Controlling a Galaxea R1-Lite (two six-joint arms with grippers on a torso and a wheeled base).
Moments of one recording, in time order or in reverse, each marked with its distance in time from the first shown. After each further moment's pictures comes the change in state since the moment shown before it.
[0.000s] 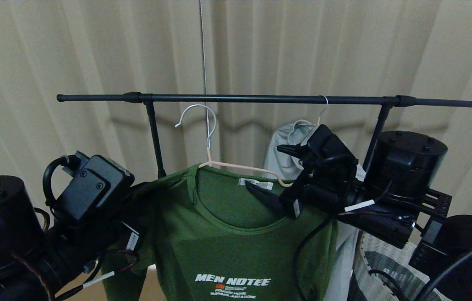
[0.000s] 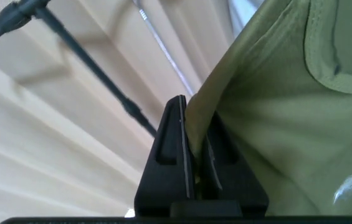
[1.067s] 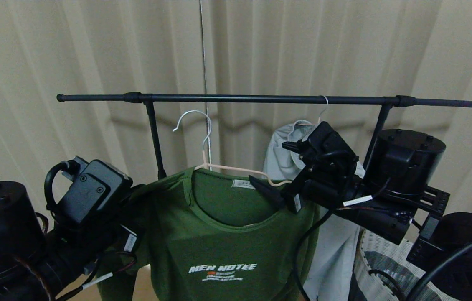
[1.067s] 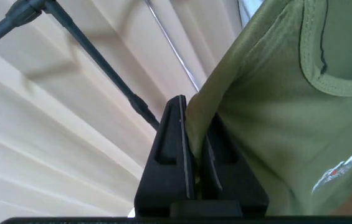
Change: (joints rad) left arm 0.013 0.011 0.033 -0.034 0.026 0.010; right arm -0.017 0.008 -0.009 -0.008 -0.038 0.000
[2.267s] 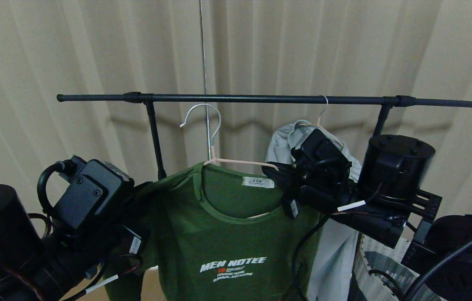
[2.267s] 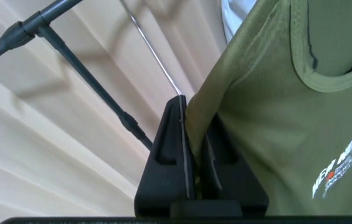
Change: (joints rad) left arm -0.047 -0.003 0.007 -0.061 -0.005 0.001; right arm 0.003 0.017 0.009 -0.001 0.001 -0.016
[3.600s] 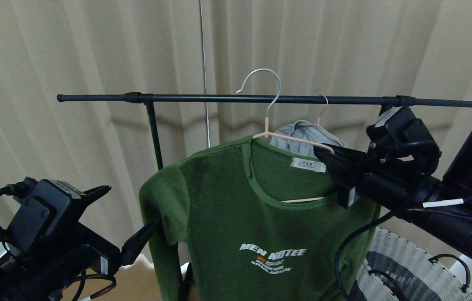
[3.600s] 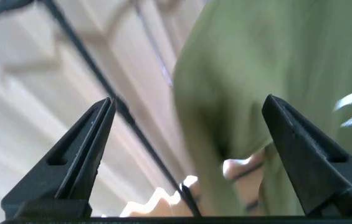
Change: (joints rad) left arm 0.094 -0.088 0.153 -0.054 -0.098 -0.116; right arm -0.089 -0.244 0.153 -0.009 -0.076 0.005
